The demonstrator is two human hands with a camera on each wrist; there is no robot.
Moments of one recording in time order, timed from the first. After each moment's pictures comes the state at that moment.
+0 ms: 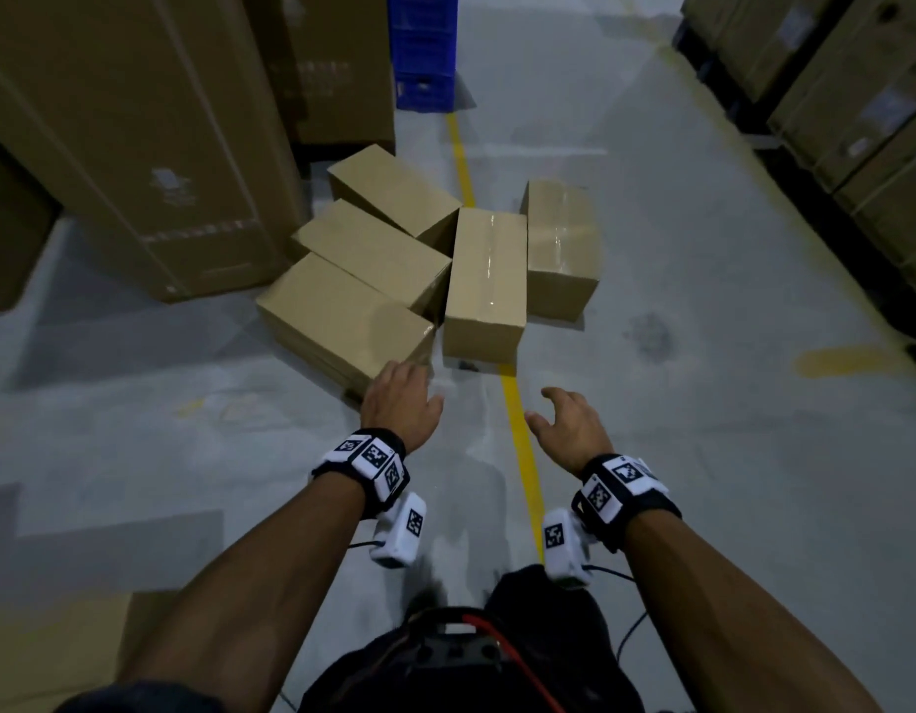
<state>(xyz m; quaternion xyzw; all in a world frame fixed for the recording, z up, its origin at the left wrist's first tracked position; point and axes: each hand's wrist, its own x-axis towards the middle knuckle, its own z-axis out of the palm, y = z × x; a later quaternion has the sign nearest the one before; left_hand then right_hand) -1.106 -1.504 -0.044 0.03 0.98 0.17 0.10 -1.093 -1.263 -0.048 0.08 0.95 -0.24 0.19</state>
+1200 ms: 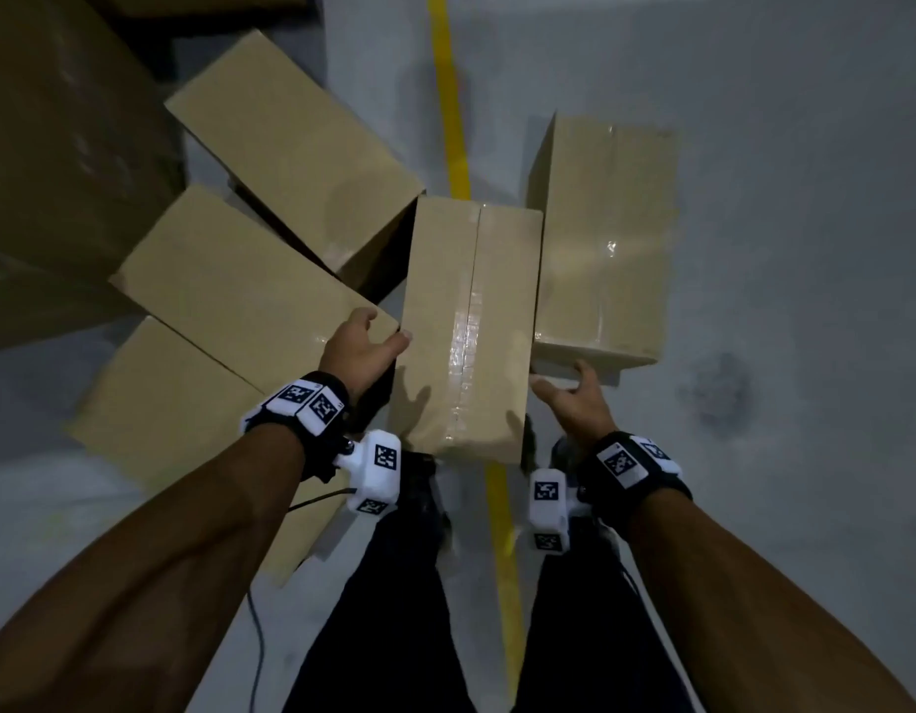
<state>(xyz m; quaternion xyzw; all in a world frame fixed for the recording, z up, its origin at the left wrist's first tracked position) -1.786 -1.438 -0.262 -0.24 0.85 0.39 0.26 -1.747 -1.171 -0.288 0.36 0.75 -0.47 0.31</state>
